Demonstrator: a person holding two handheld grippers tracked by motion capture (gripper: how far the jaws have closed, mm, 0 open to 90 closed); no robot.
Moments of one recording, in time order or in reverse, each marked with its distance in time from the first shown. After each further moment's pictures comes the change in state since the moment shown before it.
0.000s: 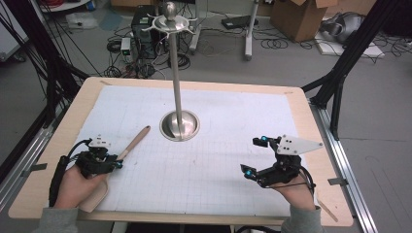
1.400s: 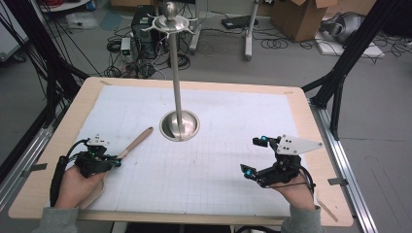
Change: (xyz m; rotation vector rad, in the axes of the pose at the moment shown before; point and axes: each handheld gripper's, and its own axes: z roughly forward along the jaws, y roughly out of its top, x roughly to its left) left arm 0.002 0.000 -0.001 -0.002 -0.011 -0.053; right arm 0.000 0.000 0.001 -0.003 0.000 -0.003
